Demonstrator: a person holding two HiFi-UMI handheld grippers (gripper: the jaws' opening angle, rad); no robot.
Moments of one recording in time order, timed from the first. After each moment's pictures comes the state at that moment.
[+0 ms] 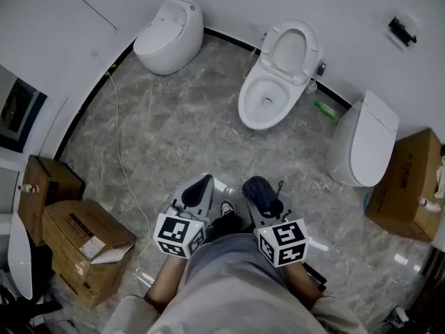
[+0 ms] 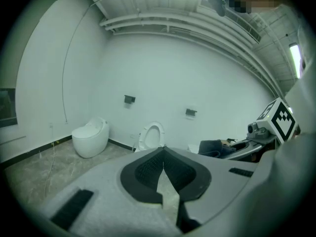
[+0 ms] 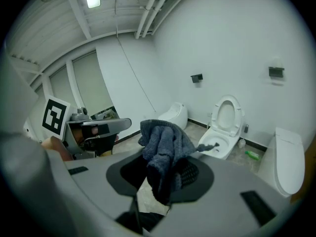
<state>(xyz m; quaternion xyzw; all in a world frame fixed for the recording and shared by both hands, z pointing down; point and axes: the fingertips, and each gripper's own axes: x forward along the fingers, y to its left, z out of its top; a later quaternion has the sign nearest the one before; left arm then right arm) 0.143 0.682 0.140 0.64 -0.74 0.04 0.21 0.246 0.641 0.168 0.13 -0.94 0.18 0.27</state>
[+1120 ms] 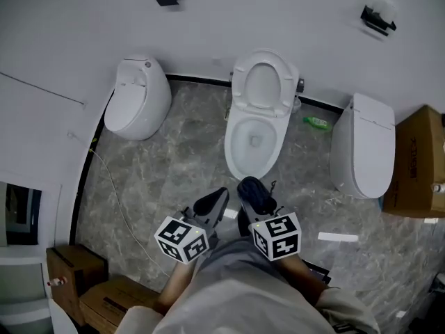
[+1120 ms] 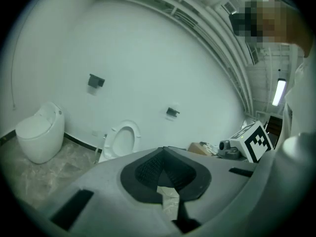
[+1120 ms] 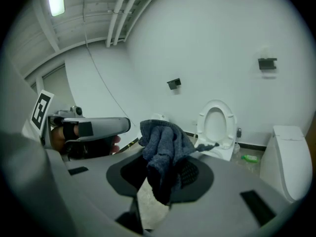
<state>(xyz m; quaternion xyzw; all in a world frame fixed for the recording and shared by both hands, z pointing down) 0.047 0.401 0.133 0.77 -0.58 0.02 0.26 0.098 0.383 0.182 0.24 -0.91 0.24 0.22</state>
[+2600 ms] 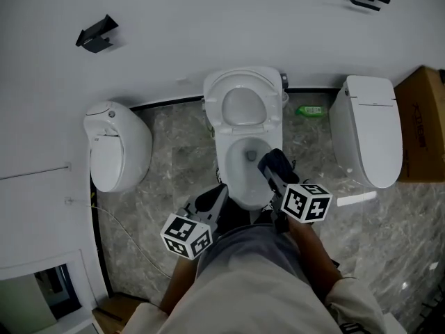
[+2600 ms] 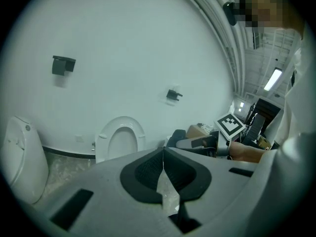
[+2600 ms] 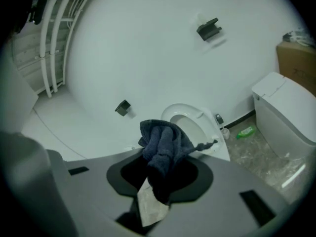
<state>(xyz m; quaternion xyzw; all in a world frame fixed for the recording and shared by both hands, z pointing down) -0.026 0.137 0.198 0.82 -0.48 0.13 0.28 0.089 0.068 0.262 0.40 -0.79 0.45 0.07</state>
